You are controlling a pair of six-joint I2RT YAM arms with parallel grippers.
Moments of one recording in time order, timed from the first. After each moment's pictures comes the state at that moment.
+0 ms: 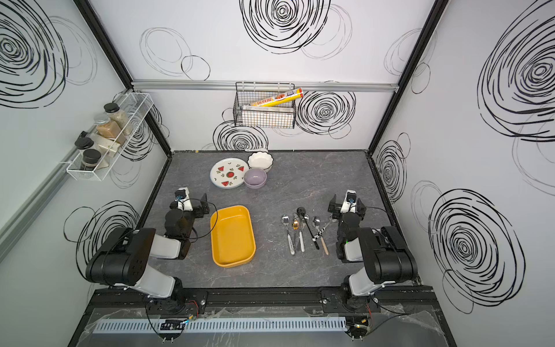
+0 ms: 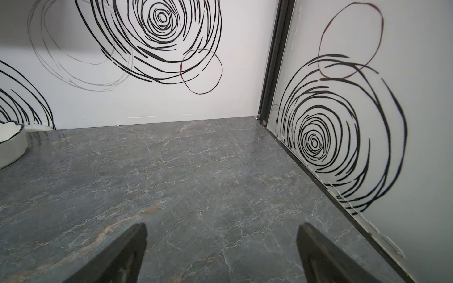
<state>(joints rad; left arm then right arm) 0.01 1.55 0.23 1.19 -0.08 -0.07 0.08 1.53 0.16 1.28 0.31 0.02</state>
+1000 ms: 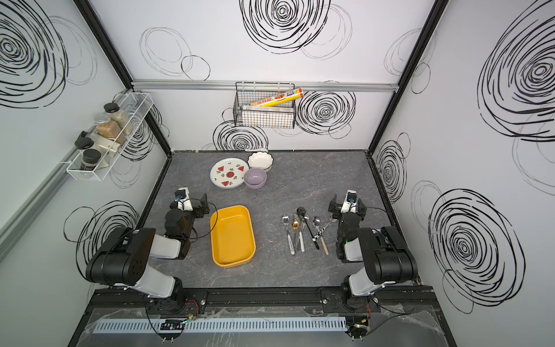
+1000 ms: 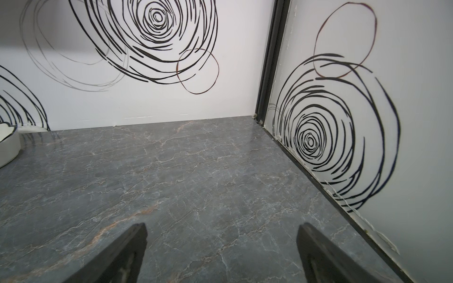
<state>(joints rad) 0.01 1.55 0.23 1.19 -0.08 -0.07 0.08 1.52 0.16 1.26 0.34 0.03</state>
